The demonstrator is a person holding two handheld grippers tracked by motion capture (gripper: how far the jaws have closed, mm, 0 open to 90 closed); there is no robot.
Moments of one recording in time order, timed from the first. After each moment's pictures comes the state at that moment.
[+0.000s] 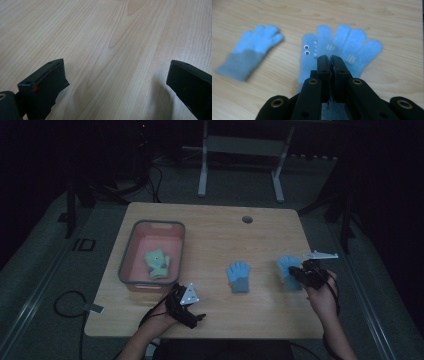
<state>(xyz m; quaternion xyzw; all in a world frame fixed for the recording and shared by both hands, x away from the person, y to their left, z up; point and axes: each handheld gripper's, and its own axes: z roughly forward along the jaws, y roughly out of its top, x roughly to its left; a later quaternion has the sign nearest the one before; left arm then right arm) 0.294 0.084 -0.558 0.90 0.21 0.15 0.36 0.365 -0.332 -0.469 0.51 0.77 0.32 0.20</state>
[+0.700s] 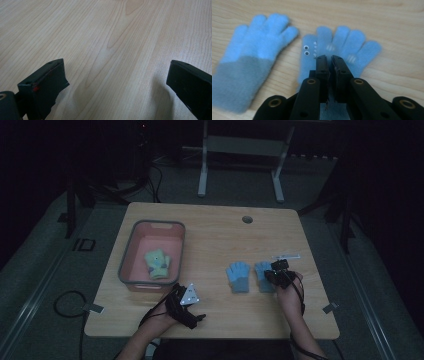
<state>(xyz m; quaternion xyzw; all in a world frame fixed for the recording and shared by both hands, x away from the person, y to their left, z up) 0.294 0.084 -0.558 0.90 0.20 0.15 0.36 0.391 -0.261 -0.524 0.55 0.77 0.28 0.18</state>
